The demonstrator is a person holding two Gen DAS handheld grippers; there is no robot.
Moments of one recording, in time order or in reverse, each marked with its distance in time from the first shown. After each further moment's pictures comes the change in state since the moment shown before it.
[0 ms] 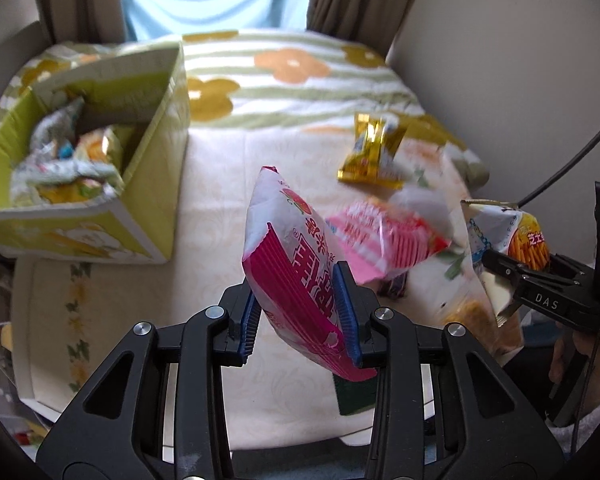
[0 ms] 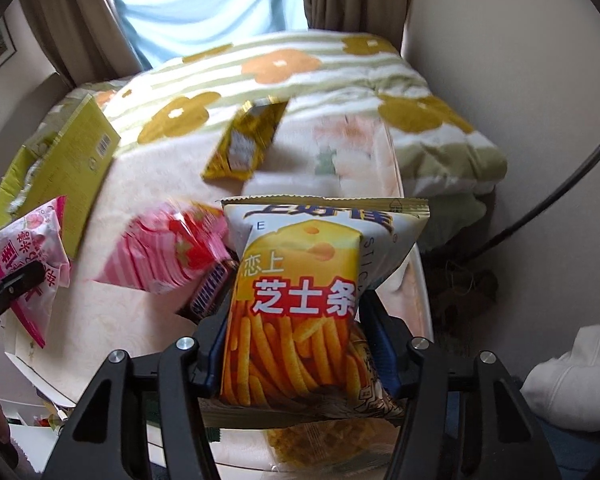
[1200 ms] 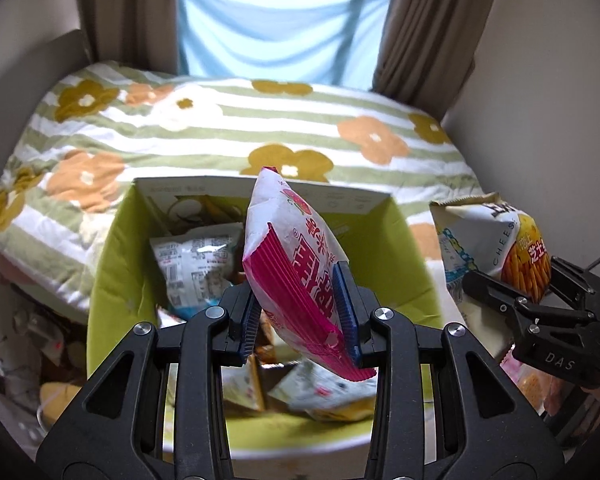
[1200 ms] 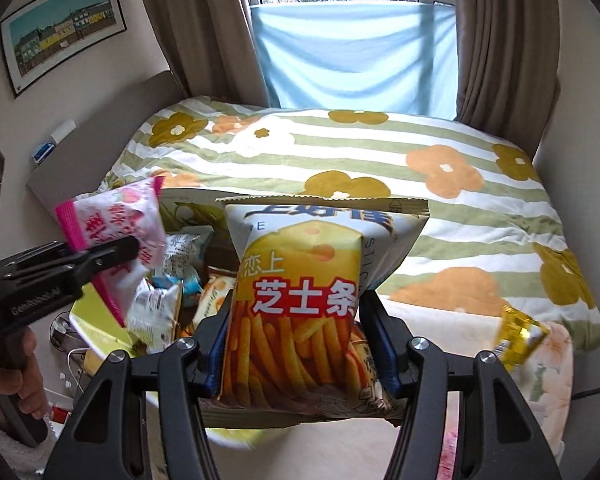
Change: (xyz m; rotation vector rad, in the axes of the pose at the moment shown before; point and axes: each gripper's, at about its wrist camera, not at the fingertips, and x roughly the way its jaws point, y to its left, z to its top) left arm -0.016 0.266 0.167 -0.061 -0.077 0.033; right arm 0.007 0.307 0.155 -0.252 -0.154 0.239
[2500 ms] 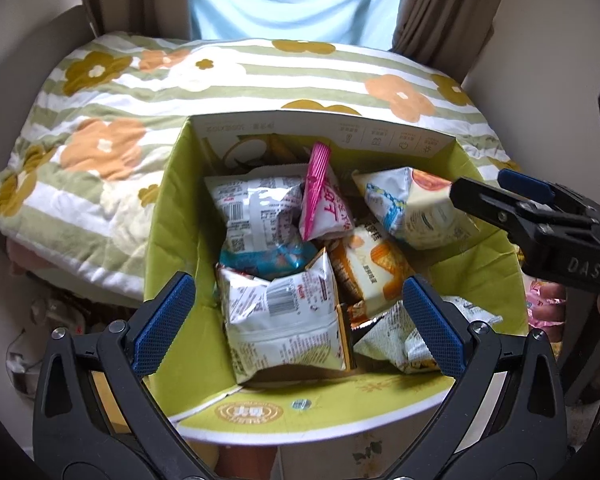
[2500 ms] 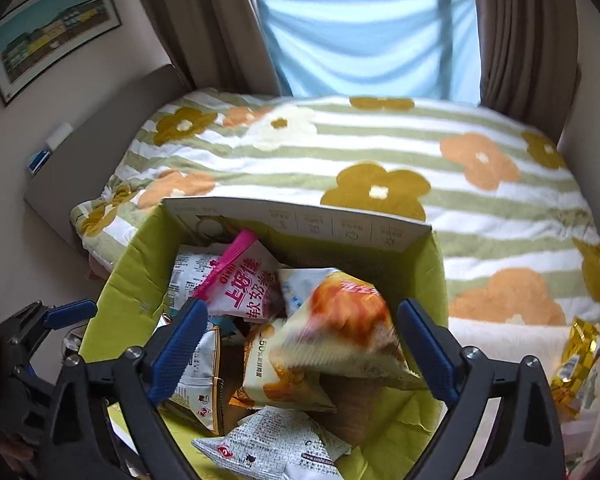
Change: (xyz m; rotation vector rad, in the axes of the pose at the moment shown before) left arm 0.008 0.065 -0.035 0.007 0.114 0.057; right arm 0.067 0.057 0.025 0.028 0.017 0.039
